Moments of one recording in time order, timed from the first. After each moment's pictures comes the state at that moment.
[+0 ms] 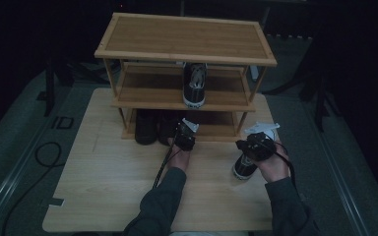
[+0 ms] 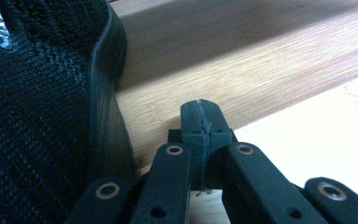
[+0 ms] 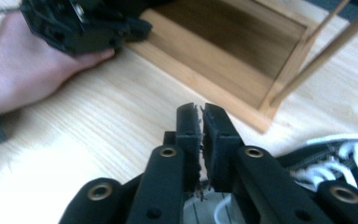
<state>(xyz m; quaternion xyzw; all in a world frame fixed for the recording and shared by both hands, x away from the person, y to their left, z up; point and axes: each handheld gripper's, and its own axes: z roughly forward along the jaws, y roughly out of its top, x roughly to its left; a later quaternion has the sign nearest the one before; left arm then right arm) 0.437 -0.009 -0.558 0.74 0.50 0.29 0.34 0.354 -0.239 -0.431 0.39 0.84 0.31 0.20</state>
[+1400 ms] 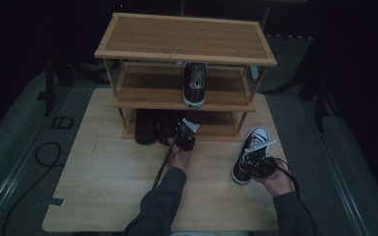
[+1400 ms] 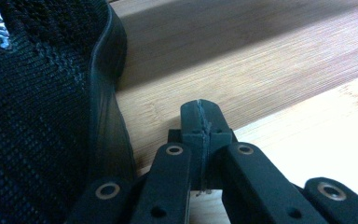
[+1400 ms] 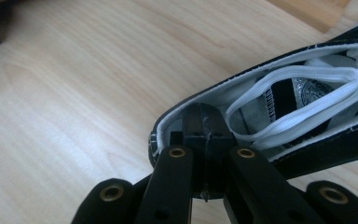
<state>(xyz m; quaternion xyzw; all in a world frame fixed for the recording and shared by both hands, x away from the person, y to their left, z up) 0.437 -0.010 -0.558 0.74 0.50 0.29 0.34 0.338 -0.260 -0.484 0.40 0.88 0.24 0.10</state>
